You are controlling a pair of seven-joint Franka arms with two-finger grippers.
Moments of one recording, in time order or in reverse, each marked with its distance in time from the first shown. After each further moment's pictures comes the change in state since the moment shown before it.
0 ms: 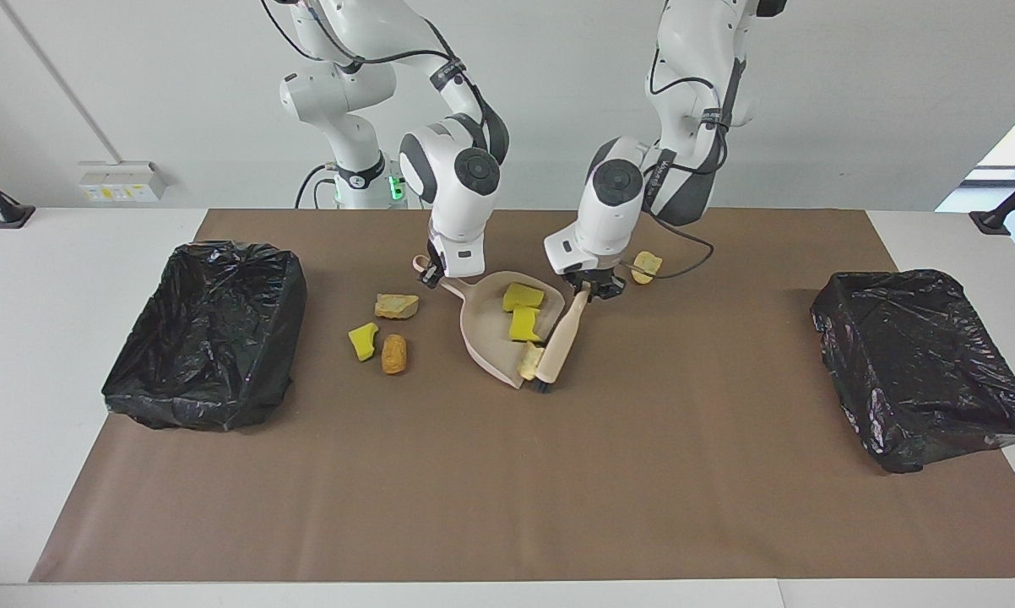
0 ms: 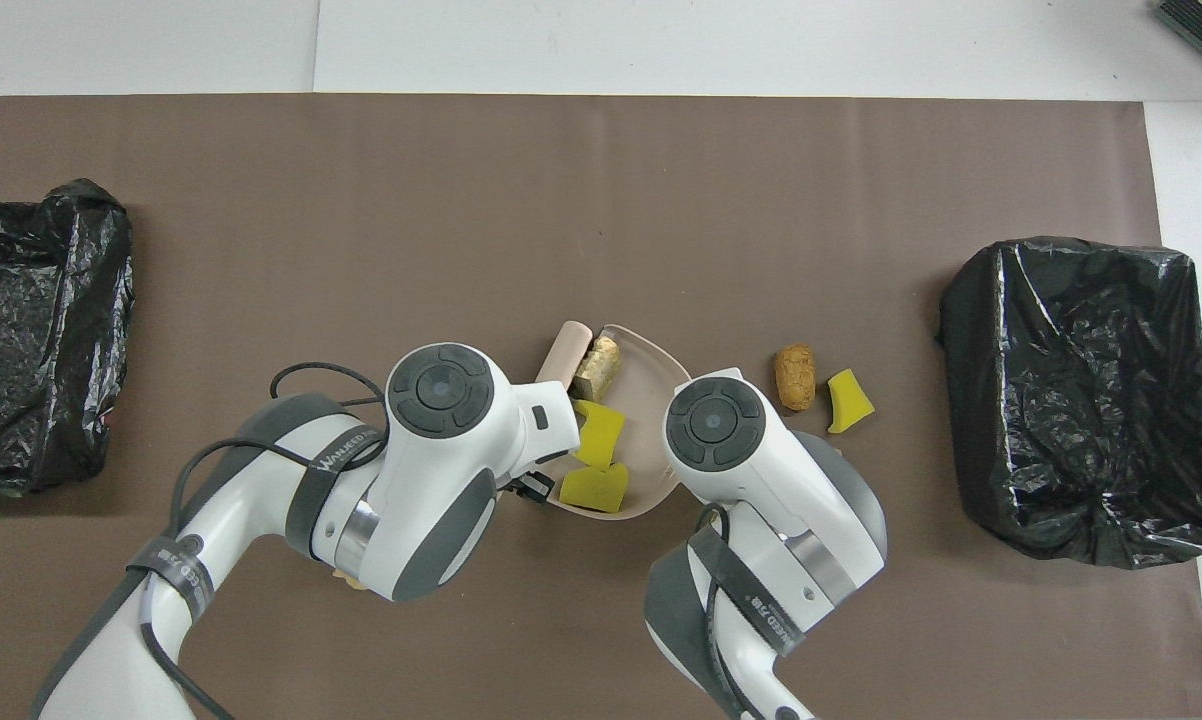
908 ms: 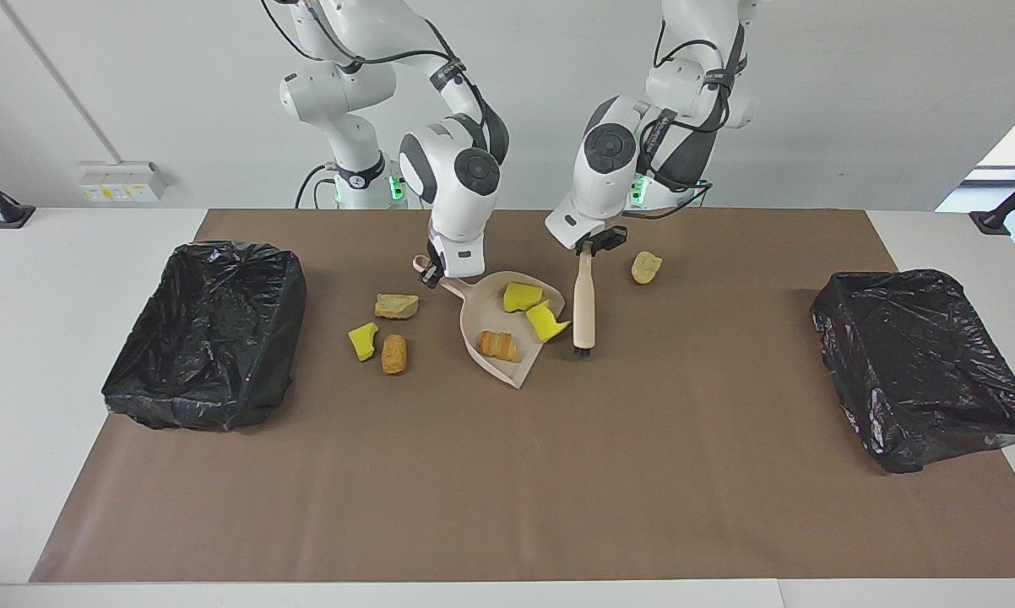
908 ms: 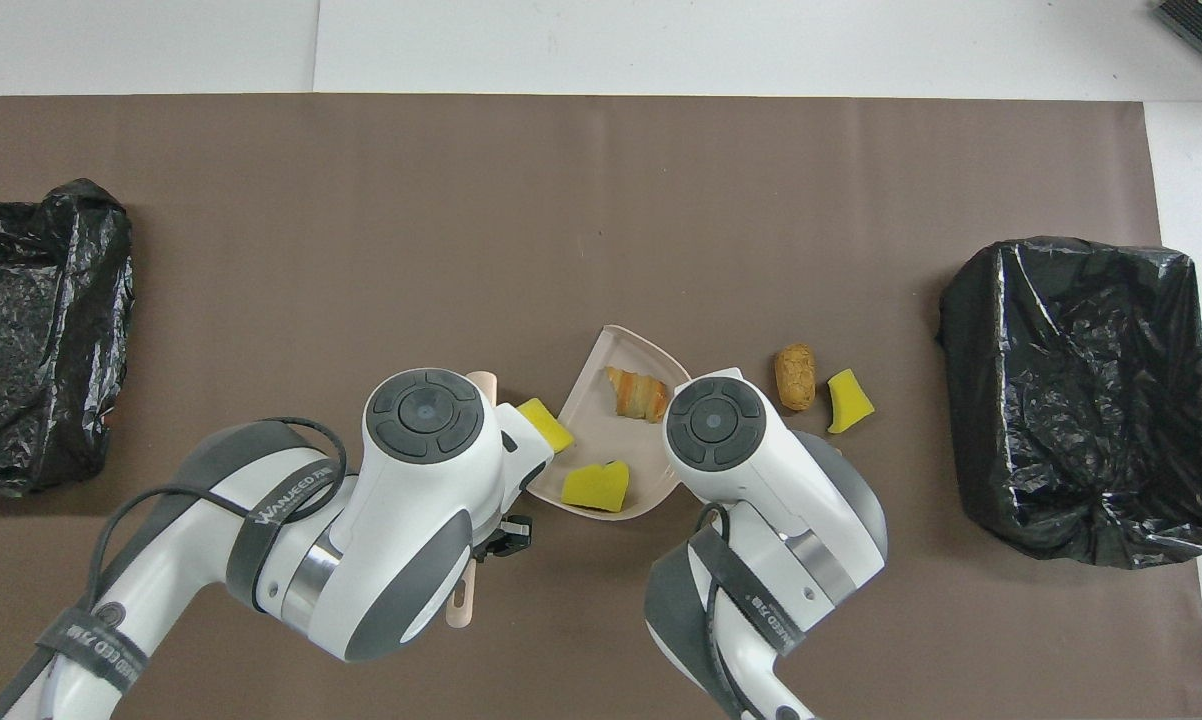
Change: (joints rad) left arm -0.013 -0.138 0.036 -0.015 -0.007 -0.330 -0.516; right arm -0.001 0.000 0.000 0.000 -0.001 0.002 -0.024
